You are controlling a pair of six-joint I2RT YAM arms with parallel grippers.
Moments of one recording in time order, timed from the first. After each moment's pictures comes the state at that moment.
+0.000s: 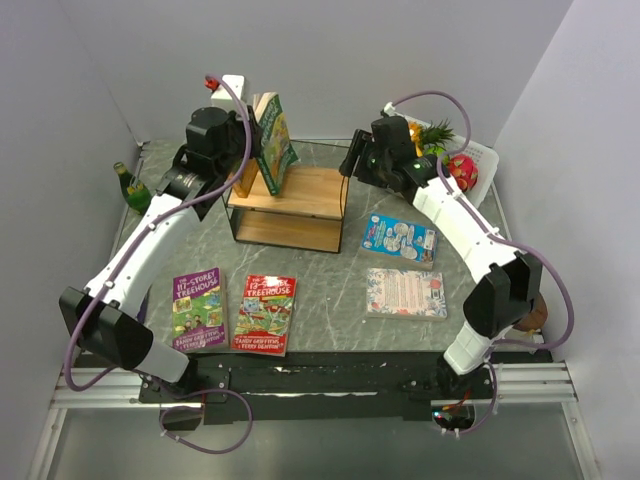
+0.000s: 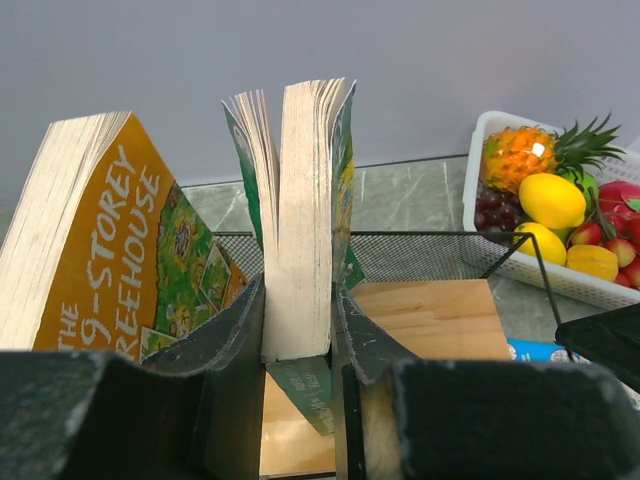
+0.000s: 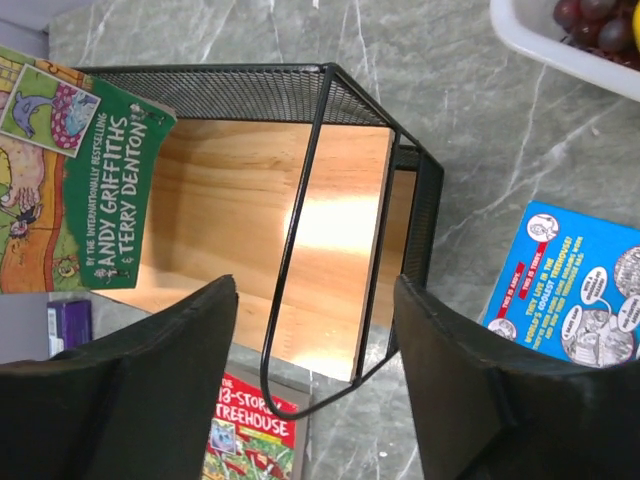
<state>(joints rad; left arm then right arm) -0.42 1.47 1.57 -0.22 -0.17 -0.16 0.45 1.66 1.66 -0.60 0.09 0.62</state>
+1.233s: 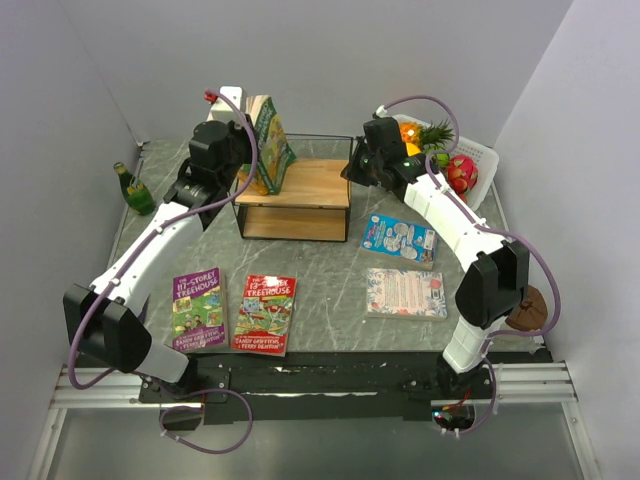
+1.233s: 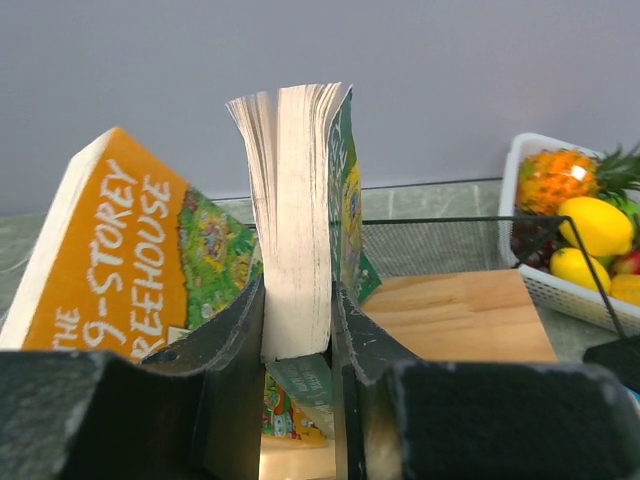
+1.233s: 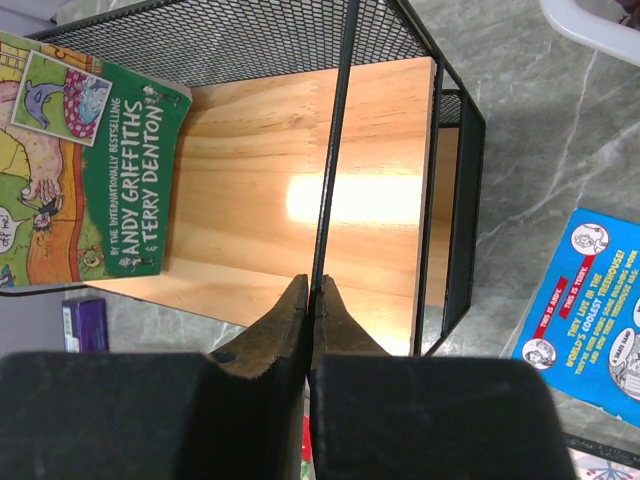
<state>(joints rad) -0.40 1.45 1.40 -0.01 -0.21 -0.13 0.45 1.74 1.67 -0.55 0.04 0.65</state>
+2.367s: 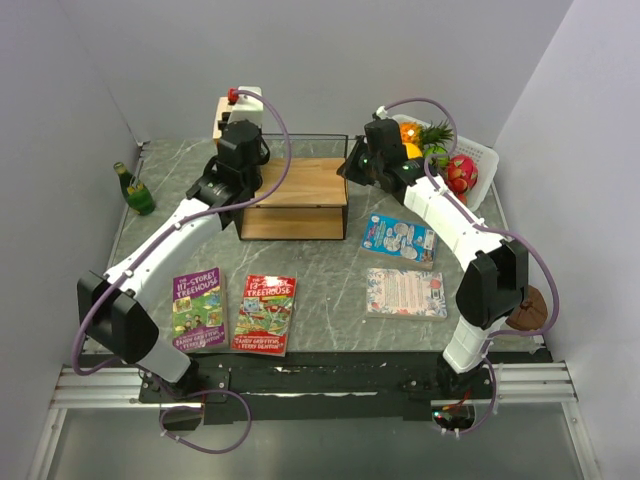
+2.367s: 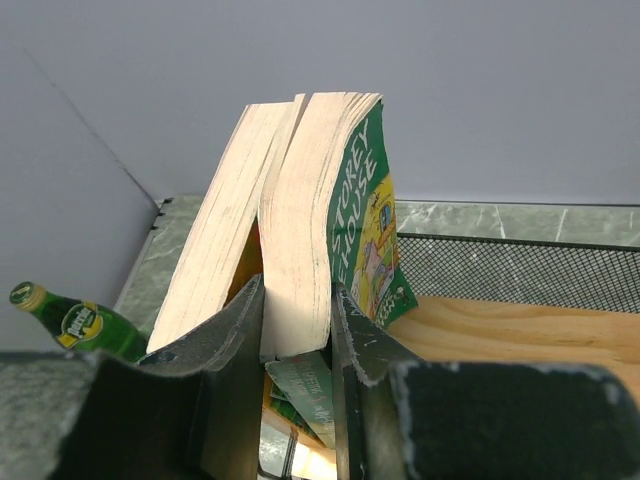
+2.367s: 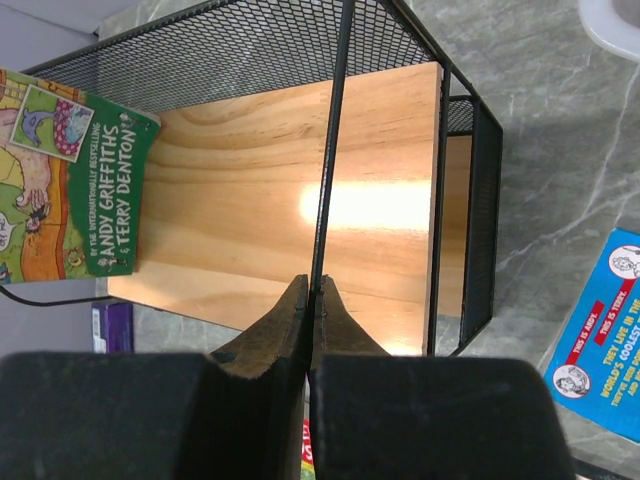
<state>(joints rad) -0.53 1.52 1.48 -0.04 -0.72 0.07 0.45 1.74 1.63 -0.46 0.00 0.68</state>
